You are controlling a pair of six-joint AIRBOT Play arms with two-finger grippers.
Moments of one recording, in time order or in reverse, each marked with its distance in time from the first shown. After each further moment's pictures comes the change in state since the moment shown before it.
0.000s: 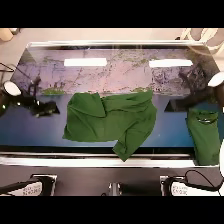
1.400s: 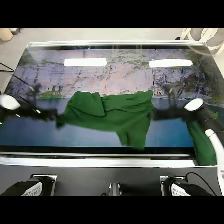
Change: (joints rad) left arm -0.052 0.275 -0.093 -0.037 0.145 0.043; right arm 0.169 0.230 -0.336 0.288 -0.442 -0.132
